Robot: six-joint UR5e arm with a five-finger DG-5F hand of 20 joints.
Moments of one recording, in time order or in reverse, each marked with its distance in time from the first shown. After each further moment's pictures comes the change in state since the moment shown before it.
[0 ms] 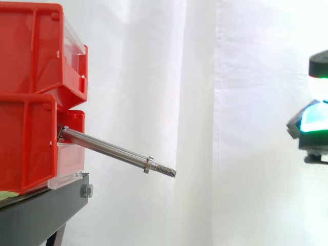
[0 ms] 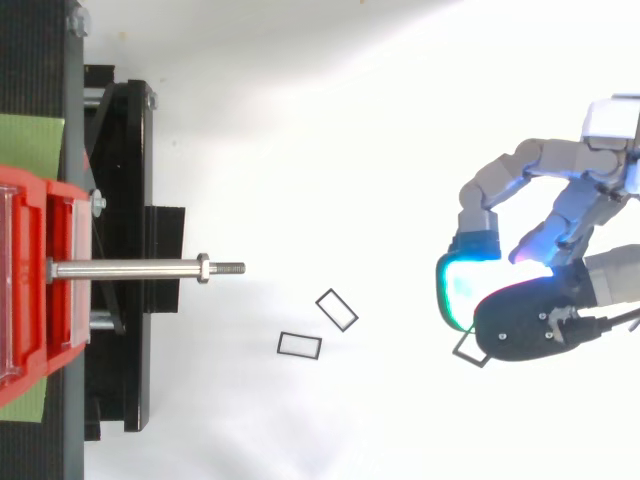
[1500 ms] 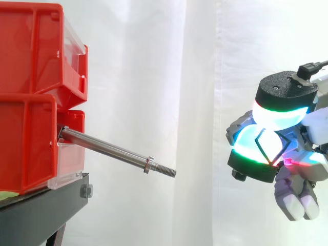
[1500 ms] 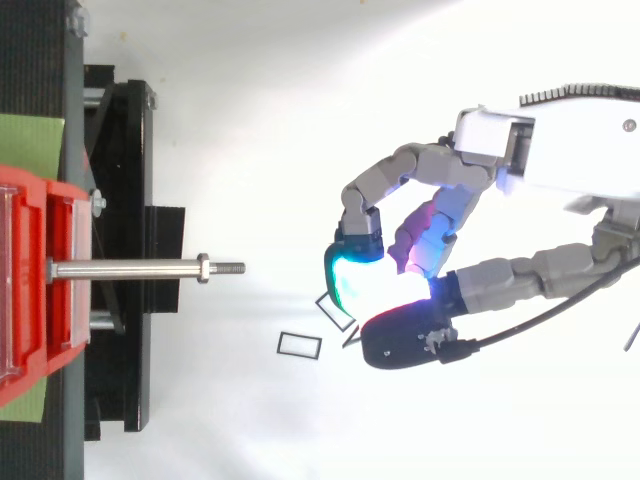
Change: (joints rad) arm -0.003 -0.090 0.002 0.282 0.017 -0.308
